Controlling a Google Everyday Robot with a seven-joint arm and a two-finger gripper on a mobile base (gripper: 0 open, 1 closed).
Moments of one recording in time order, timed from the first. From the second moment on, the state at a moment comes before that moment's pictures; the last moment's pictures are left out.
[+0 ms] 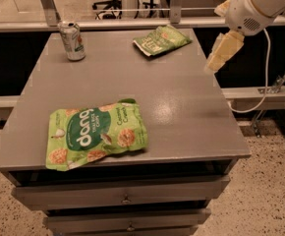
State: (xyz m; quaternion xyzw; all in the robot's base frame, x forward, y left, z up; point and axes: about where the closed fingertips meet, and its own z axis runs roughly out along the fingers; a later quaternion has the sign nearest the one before) arm 0.626 -0.198 0.965 -0.59 0.74 -0.01 0.32
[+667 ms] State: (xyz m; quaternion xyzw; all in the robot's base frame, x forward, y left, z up) arm 0.707 -0.193 0.949 -0.51 0.76 0.04 0.41
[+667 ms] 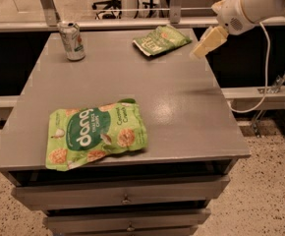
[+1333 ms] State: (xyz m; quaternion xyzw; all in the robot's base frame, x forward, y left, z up) arm 0.812 -0.166 0.889 -0.40 0.78 0.15 0.46
